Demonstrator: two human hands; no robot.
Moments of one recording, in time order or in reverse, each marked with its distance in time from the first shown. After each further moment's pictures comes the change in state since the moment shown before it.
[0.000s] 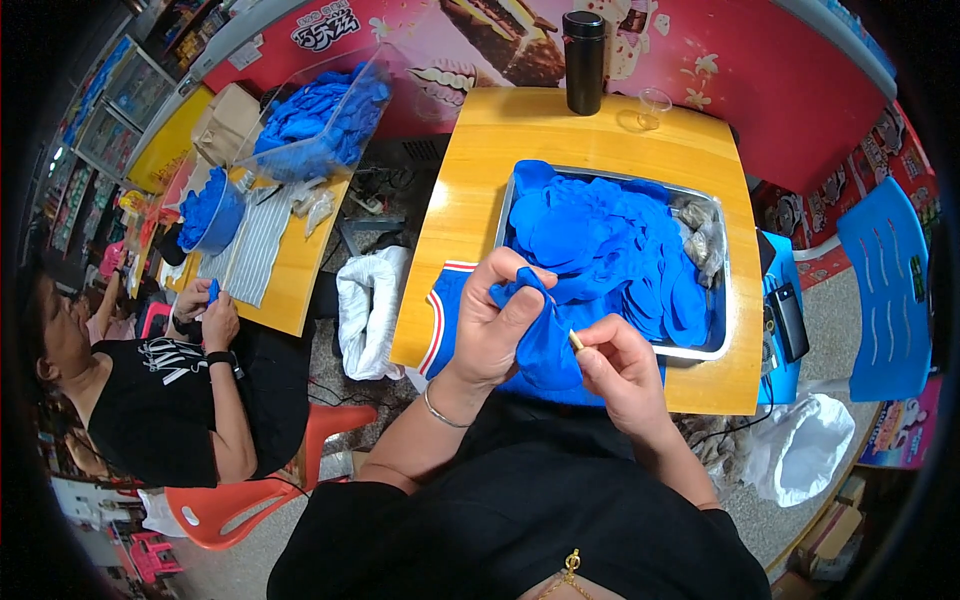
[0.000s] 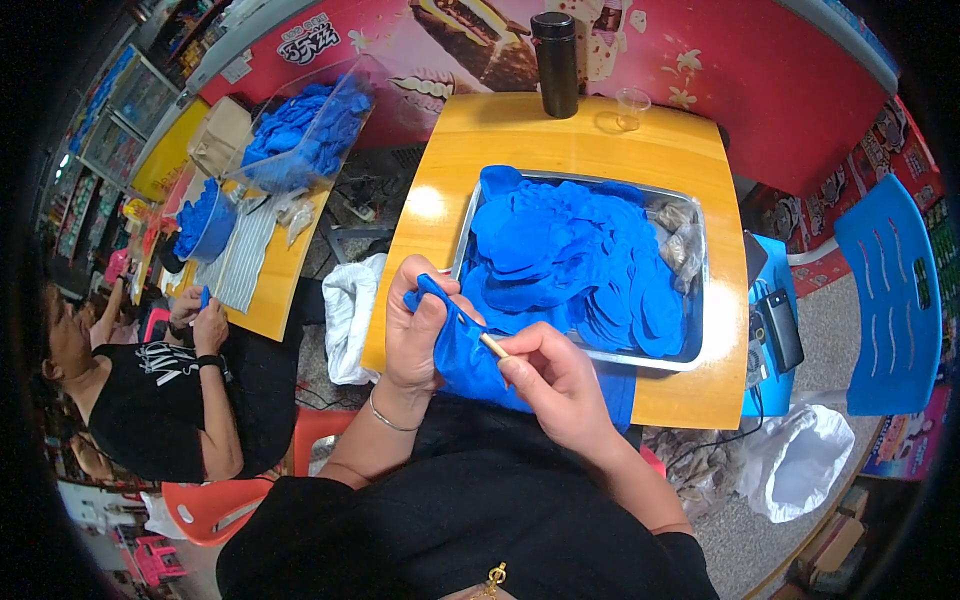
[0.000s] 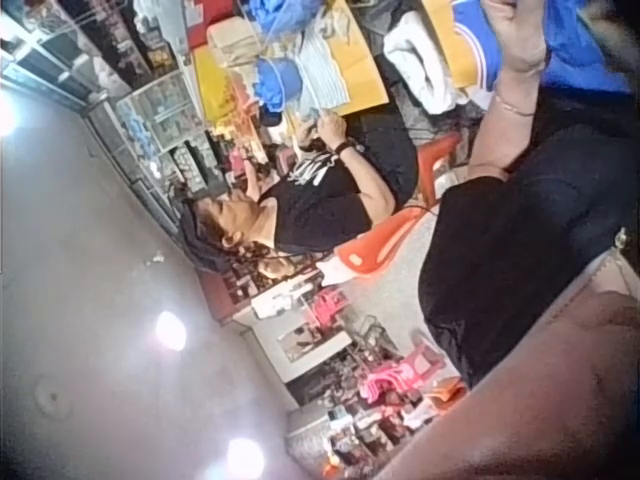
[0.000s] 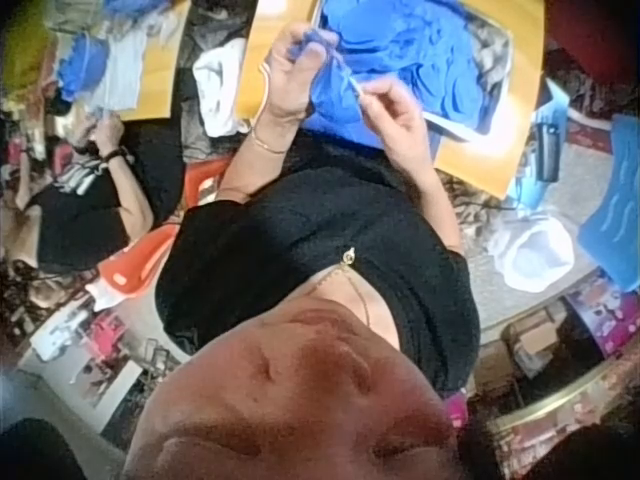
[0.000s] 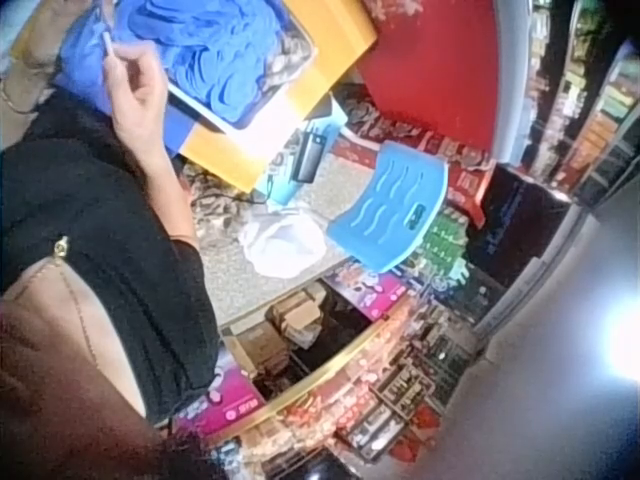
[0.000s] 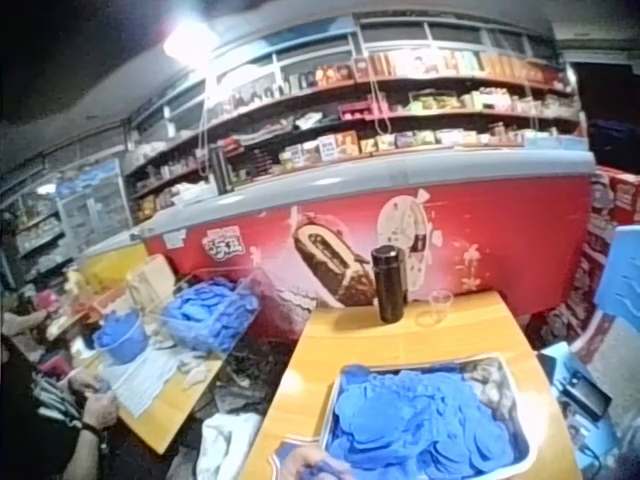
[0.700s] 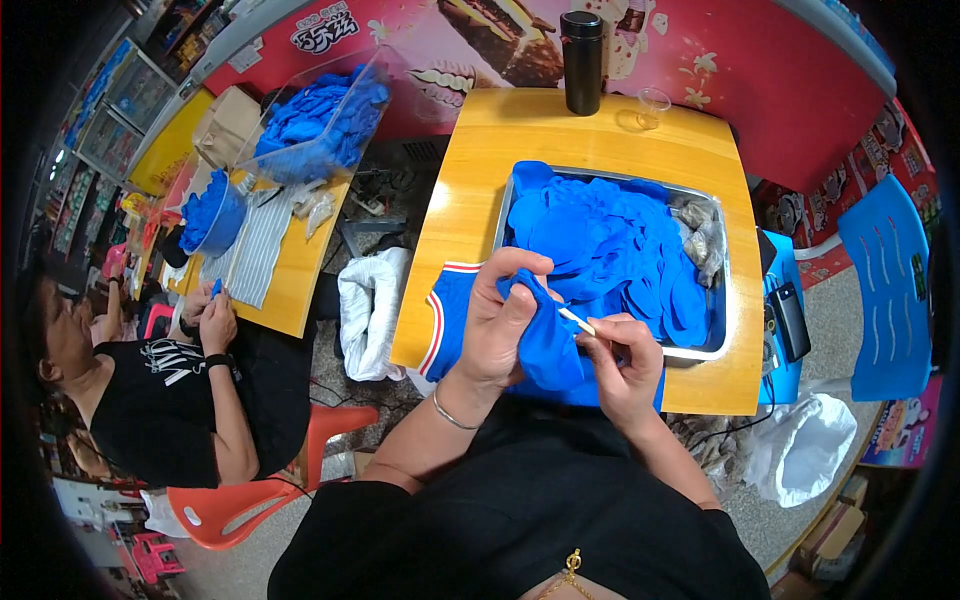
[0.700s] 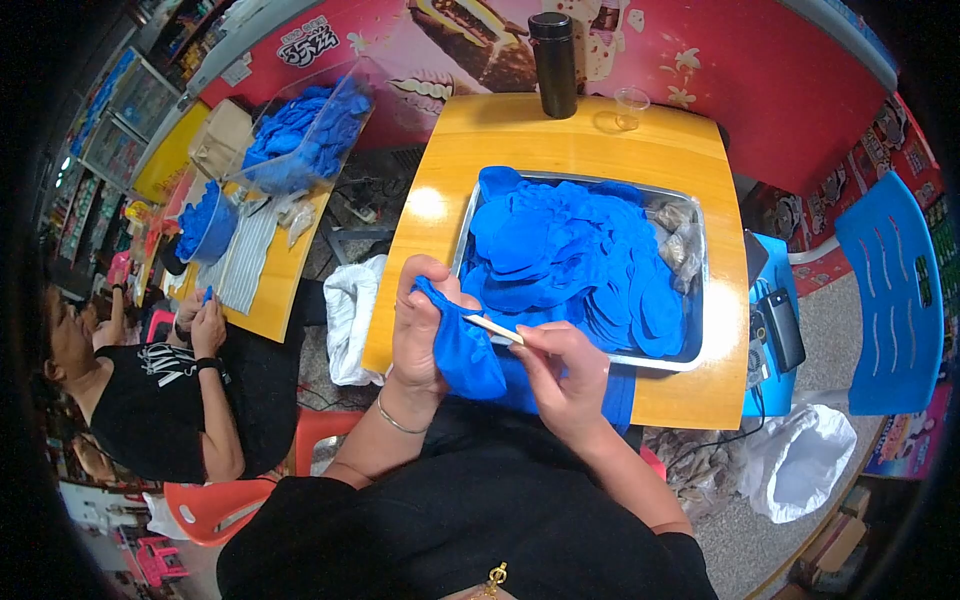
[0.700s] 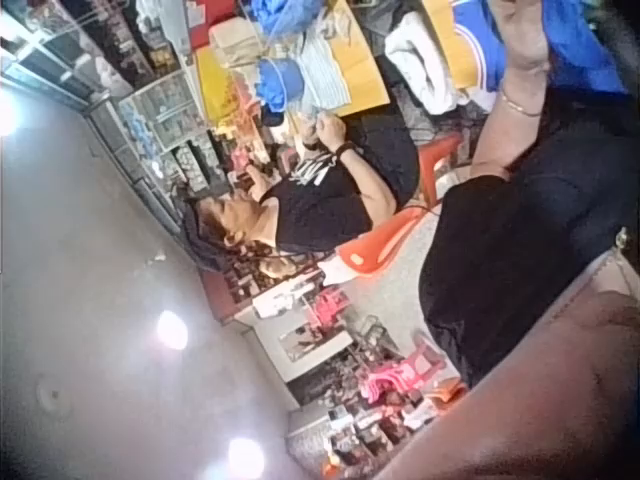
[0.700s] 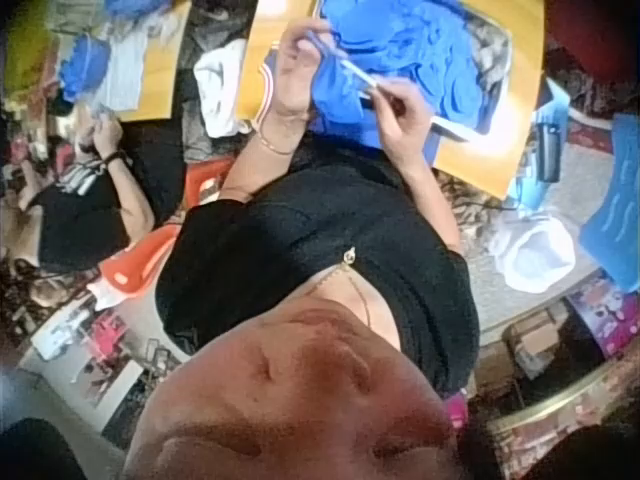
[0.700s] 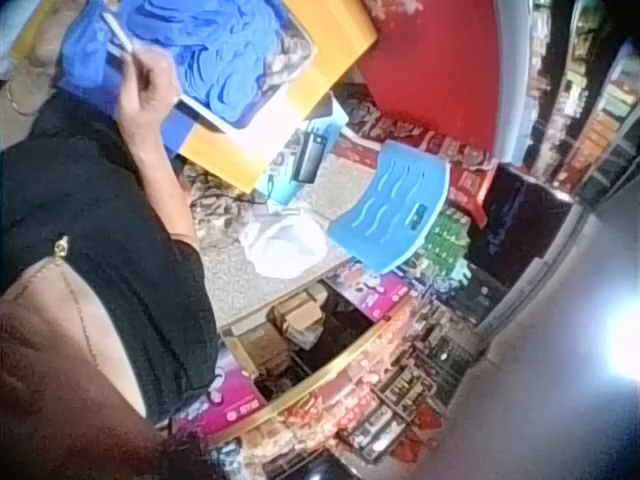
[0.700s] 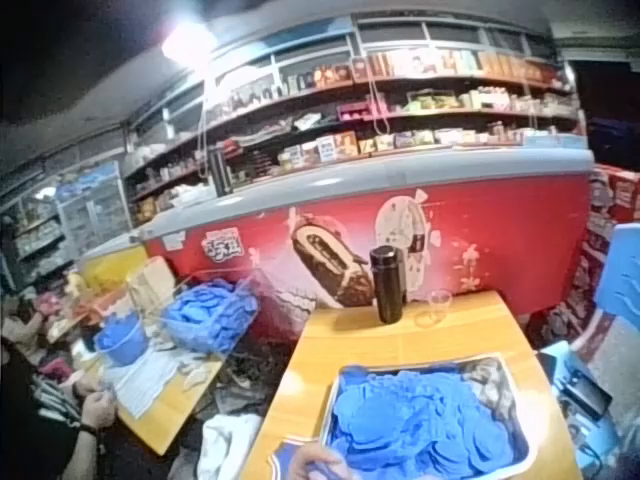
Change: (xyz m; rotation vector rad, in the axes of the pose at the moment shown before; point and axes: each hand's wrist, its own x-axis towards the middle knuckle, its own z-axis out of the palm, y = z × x) left_hand 0.001 -0.007 0.012 -0.199 0.013 -0.005; right_hand 0.014 0.041 -0.012 -0.412 0.287 -0.619
